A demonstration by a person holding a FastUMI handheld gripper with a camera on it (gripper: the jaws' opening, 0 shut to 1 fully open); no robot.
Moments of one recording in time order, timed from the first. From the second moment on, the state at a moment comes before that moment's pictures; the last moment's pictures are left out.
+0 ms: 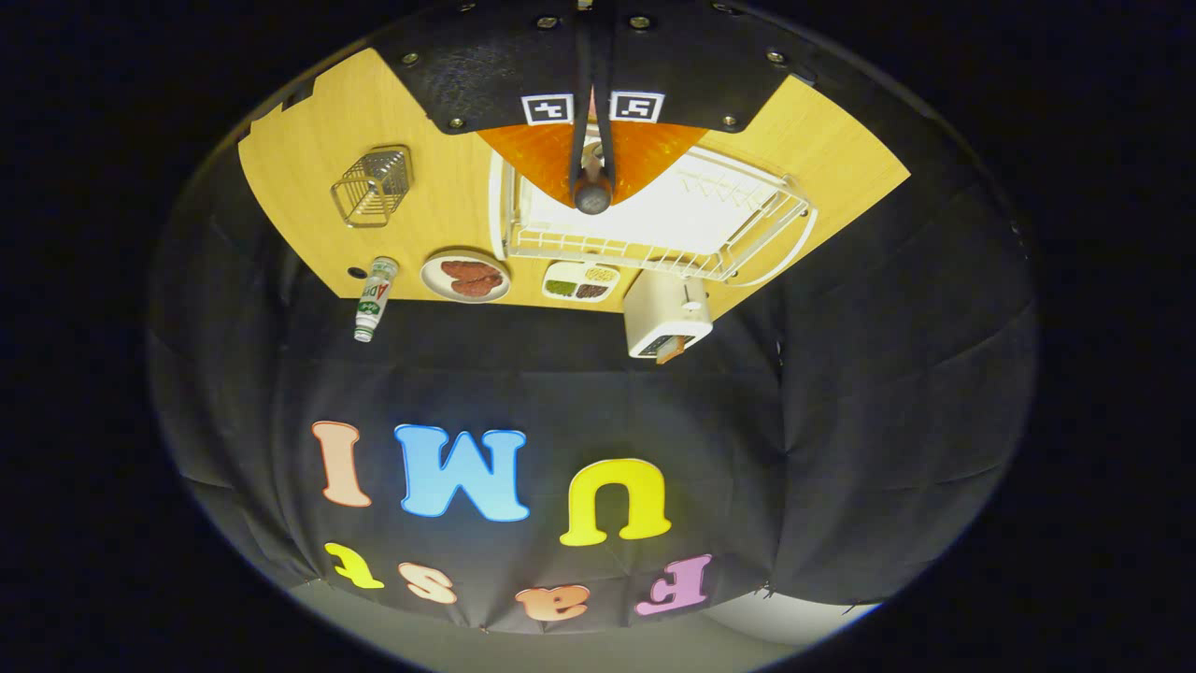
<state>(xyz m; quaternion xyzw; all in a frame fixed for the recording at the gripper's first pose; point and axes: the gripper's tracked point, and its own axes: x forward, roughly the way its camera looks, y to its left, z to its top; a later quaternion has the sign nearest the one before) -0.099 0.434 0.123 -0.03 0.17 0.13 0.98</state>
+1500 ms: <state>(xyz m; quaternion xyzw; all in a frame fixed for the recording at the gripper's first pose) -0.109 0.476 0.043 -0.09 0.28 0.20 0.94</state>
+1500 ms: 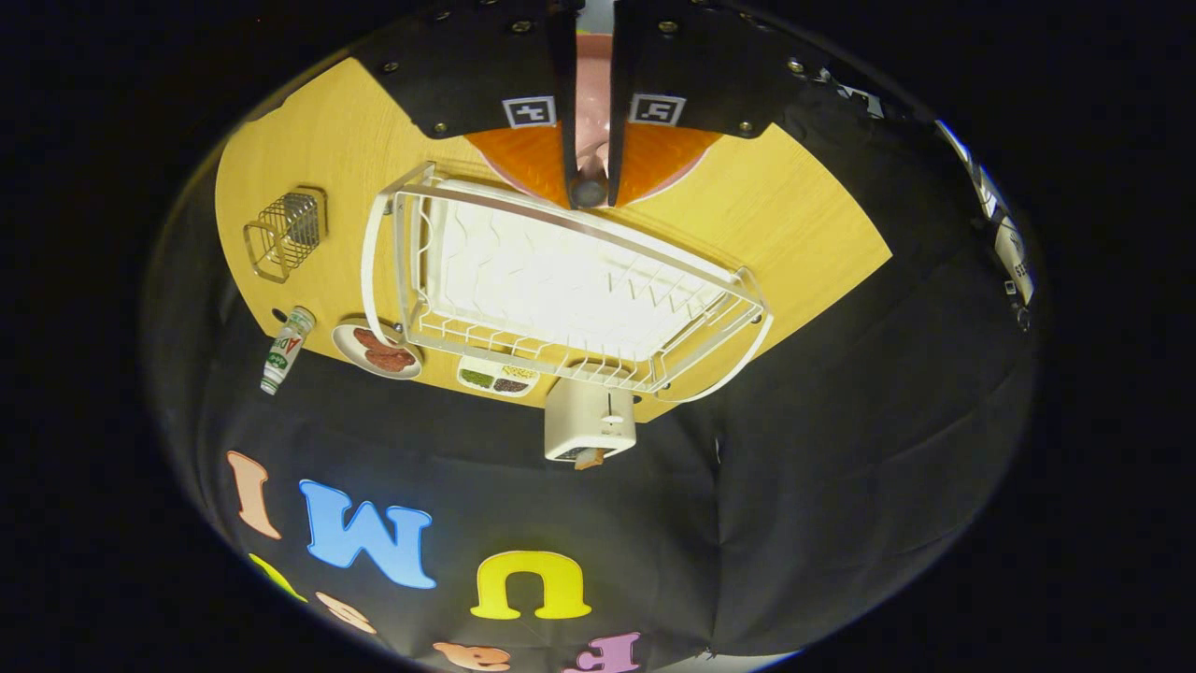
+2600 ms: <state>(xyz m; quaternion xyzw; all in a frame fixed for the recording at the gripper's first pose) -0.059 0.377 0.208 -0.04 0.12 0.09 0.99</state>
